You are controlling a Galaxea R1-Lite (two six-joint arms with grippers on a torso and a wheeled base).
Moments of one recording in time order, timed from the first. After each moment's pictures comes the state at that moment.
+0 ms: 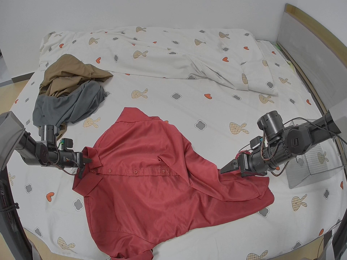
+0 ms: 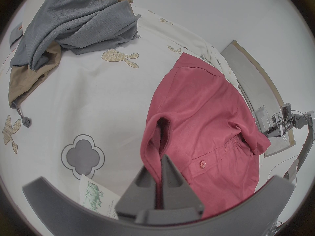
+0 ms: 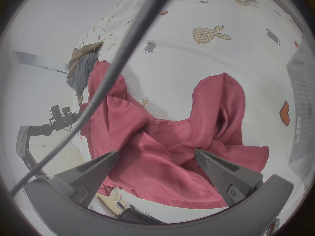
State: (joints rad) left arm 0.20 2.25 -1.14 -0.29 -0.59 0.10; right arm 0.32 2.03 -1.18 0.14 0.34 0.35
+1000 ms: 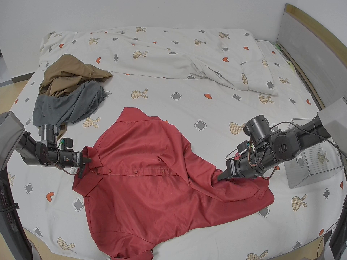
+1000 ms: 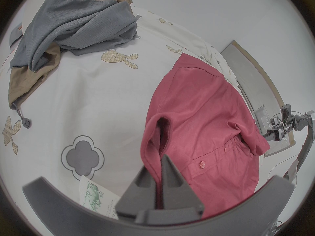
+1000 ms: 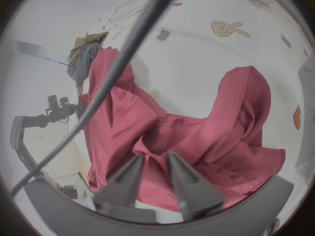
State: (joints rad) left arm 0.20 2.24 -1.14 -0.29 -0.59 0.10; right arm 0.40 2.09 -1.21 0.13 0.31 0.35
